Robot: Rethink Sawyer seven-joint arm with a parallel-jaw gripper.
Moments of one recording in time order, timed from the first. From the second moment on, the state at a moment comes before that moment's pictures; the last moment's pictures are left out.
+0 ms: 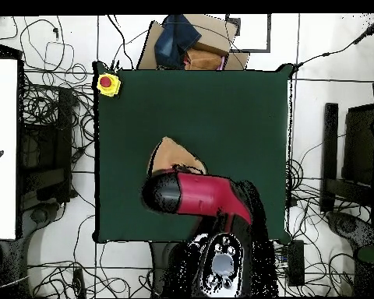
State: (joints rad) arm -0.04 -0.74 -0.23 1.79 -0.15 0.49 2.05
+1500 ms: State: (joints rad) arm 0.05 -0.66 -0.17 1.80 -0.16 0.28 1.84
